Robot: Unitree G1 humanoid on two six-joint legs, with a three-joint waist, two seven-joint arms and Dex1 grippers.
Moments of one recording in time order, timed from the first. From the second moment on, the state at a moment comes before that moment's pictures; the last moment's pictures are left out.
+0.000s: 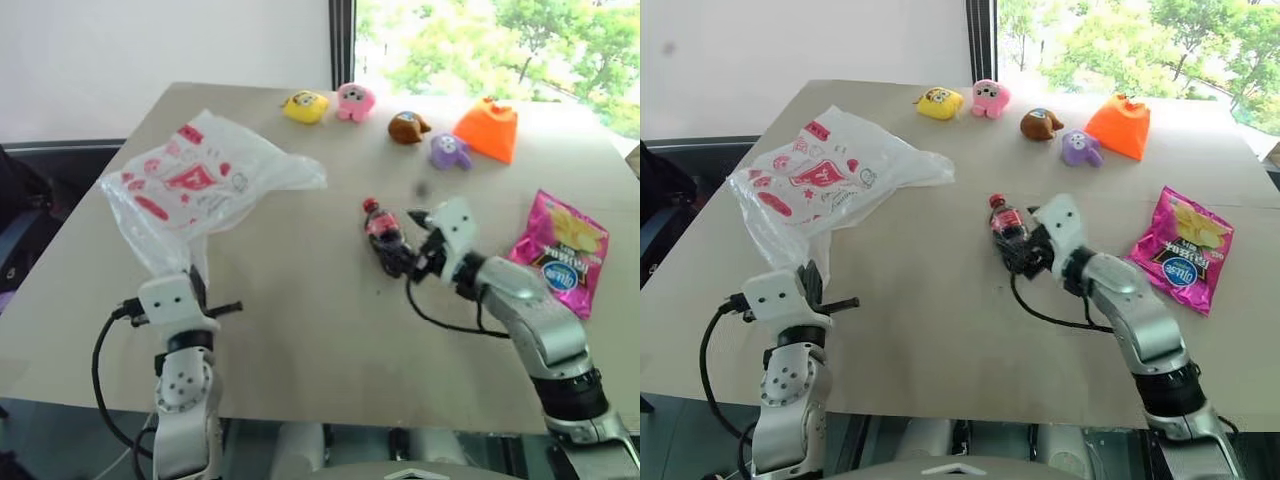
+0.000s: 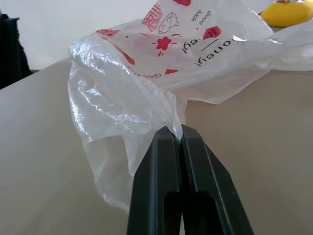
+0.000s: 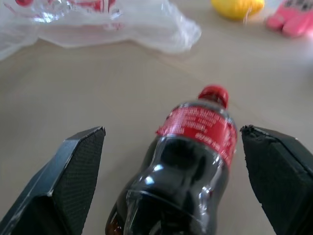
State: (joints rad) left arm 0.20 0.05 0.24 -0.44 -0.06 0.13 0.04; right arm -0.39 -0.34 0.19 -0.33 0.28 0.75 0.44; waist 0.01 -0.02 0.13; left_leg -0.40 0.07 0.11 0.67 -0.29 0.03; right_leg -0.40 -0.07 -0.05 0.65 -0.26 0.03
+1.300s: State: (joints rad) left arm -0.38 0.15 -0.11 0.05 -0.17 0.06 -0.49; right arm -0.43 -0.39 -0.05 -0.26 0.15 0.84 0.25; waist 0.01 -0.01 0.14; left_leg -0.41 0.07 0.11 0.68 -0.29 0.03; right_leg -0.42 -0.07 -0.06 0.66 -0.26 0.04
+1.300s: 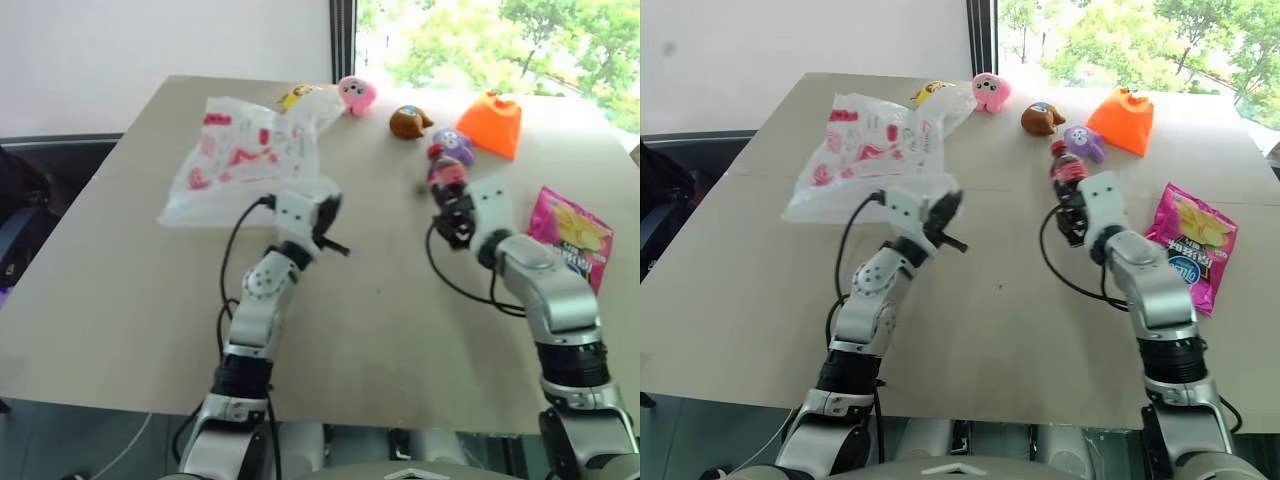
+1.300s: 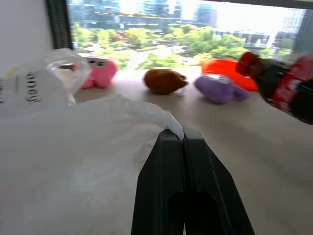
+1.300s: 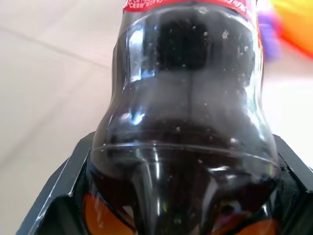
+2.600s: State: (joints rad) left arm 0.12 0.31 -0.13 -0.51 -0.02 0.04 -0.42; right arm -0.61 -0.38 0.36 -0.04 0.30 0.74 0.80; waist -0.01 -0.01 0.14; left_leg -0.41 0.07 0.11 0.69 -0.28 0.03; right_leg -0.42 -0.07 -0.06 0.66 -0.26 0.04
